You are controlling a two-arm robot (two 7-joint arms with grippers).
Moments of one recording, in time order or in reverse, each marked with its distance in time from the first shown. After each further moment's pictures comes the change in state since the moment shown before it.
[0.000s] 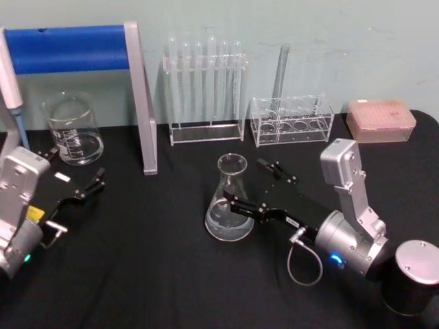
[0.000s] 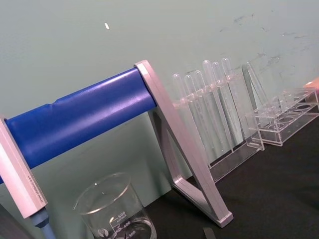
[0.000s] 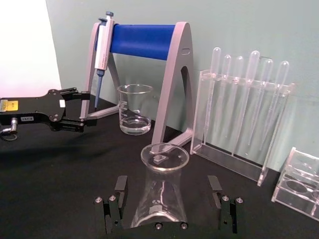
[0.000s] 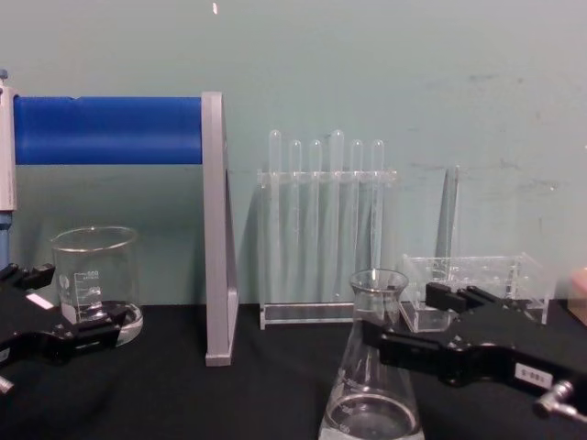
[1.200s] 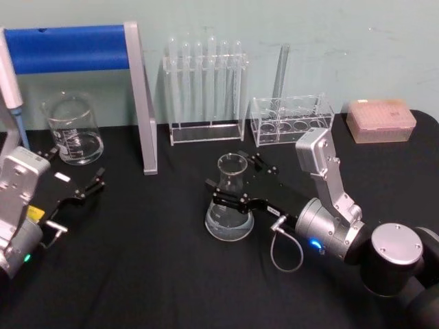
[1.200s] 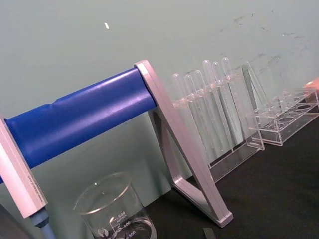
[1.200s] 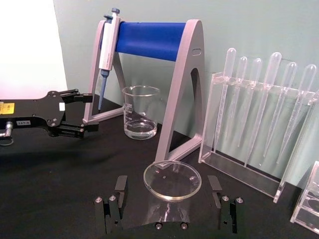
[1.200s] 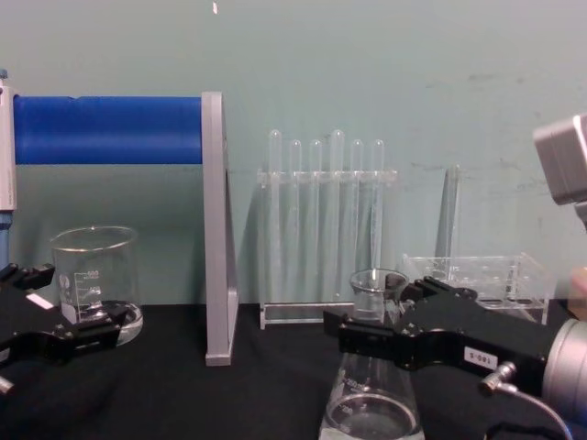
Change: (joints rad) left arm 0.000 0.000 0.000 0.000 0.000 0.000 0.000; right arm 0.093 -0.082 -0.010 0.116 -0.049 0.000 0.052
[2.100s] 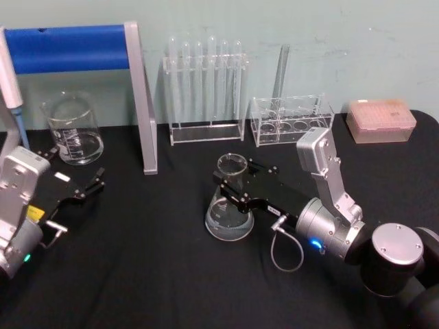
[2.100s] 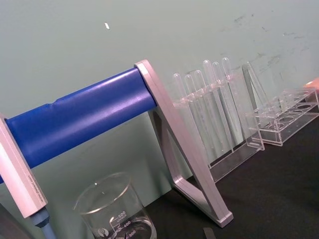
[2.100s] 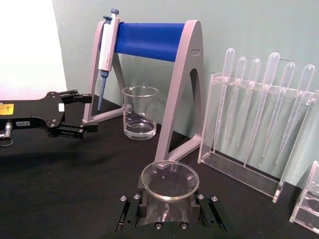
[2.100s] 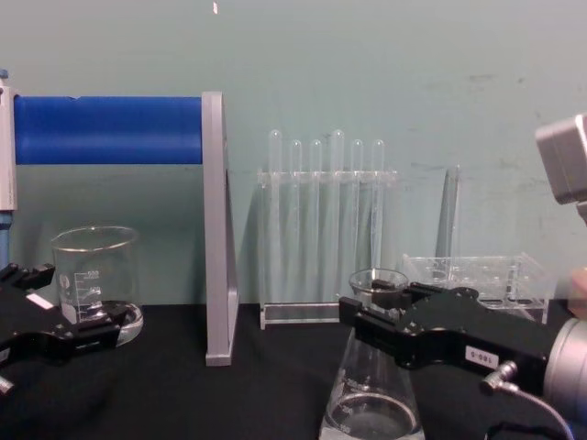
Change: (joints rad) left arm 0.000 0.000 0.000 0.000 0.000 0.000 0.000; right arm -0.001 0.000 0.002 -0.001 0.002 0.000 -0.001
